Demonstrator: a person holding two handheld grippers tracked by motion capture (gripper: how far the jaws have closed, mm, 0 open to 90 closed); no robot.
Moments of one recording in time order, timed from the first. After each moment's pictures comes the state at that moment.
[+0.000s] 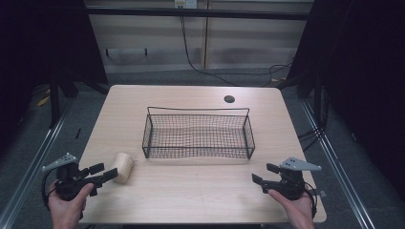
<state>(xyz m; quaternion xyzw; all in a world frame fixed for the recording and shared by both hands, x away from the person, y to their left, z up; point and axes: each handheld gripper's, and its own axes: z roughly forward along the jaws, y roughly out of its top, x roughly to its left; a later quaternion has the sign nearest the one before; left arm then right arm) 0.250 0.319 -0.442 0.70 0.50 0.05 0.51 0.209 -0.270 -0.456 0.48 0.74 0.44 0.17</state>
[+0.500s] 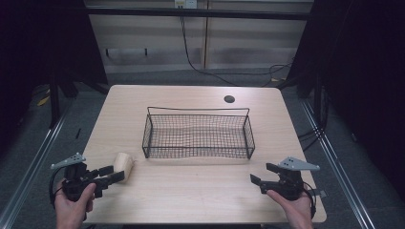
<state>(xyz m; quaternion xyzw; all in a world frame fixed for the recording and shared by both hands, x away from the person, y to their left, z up) 0.249 0.301 -0.438 0.73 0.48 0.02 0.49 0.209 -0.265 -0.454 0.48 0.74 0.44 0.17</state>
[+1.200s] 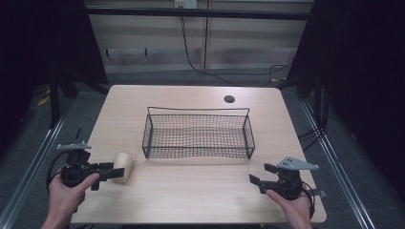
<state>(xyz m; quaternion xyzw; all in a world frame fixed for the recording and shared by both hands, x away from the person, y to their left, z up) 0.277 0.297 -0.405 0.77 0.48 -0.04 0.41 0.210 -0.263 -0.454 0.48 0.74 0.44 0.16</state>
